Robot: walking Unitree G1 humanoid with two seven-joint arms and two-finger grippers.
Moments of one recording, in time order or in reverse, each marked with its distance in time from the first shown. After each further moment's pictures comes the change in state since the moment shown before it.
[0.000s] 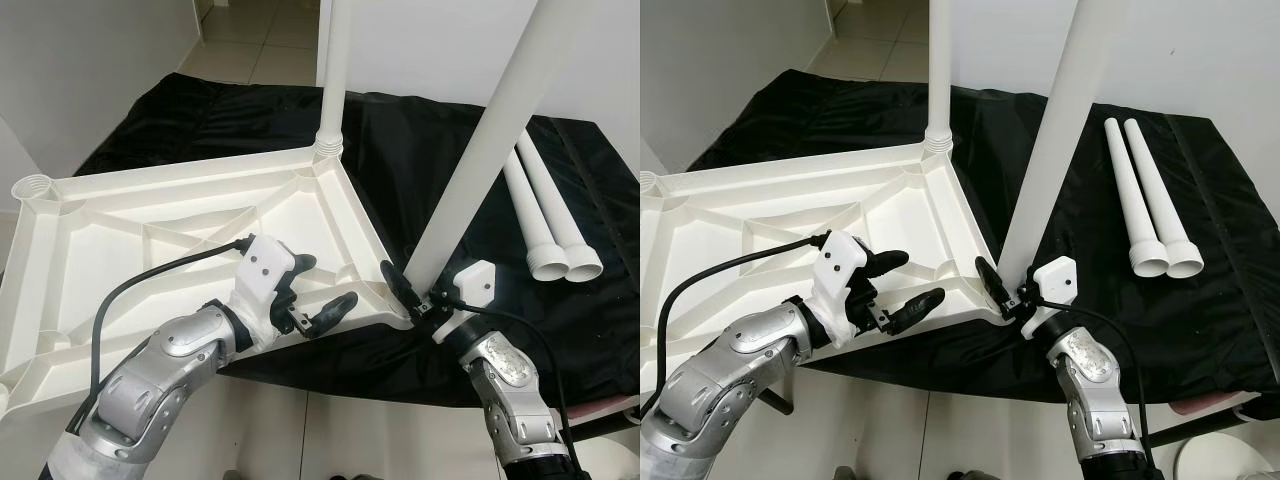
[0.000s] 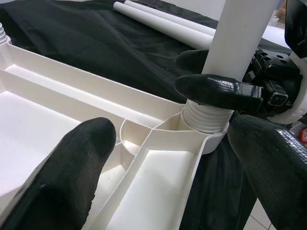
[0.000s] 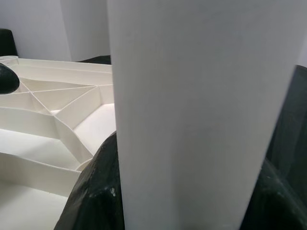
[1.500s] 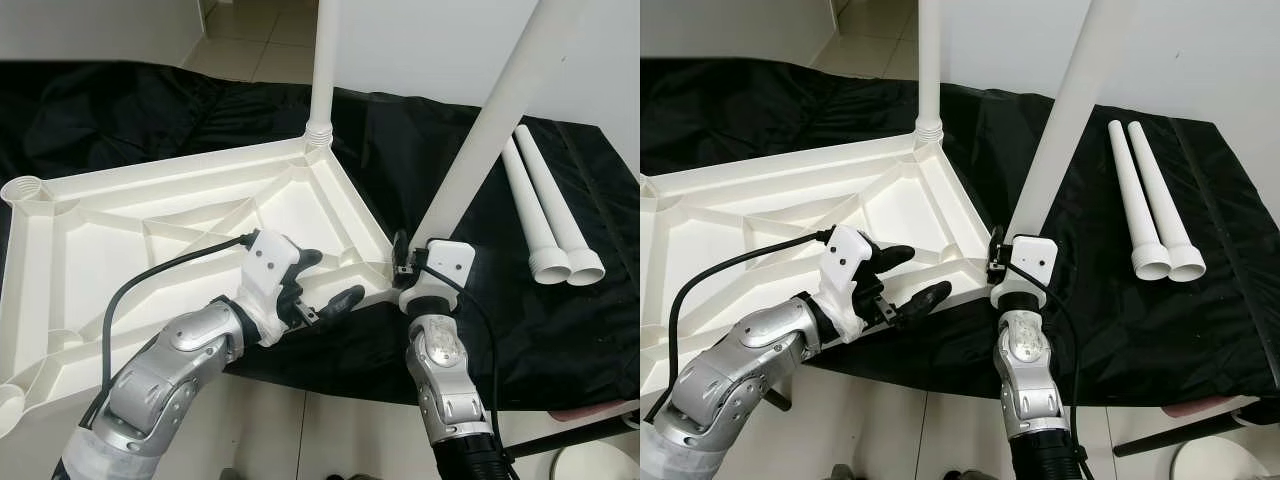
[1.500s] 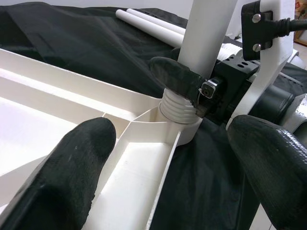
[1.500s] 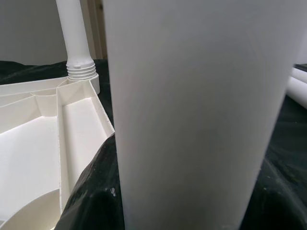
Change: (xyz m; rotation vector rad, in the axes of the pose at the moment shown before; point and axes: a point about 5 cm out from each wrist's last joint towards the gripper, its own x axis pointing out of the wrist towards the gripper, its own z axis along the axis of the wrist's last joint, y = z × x) left arm 0.008 0.000 0.002 -0.023 -0.031 0.000; right arm 0.039 0.014 0.003 0.037 -0.017 -0.642
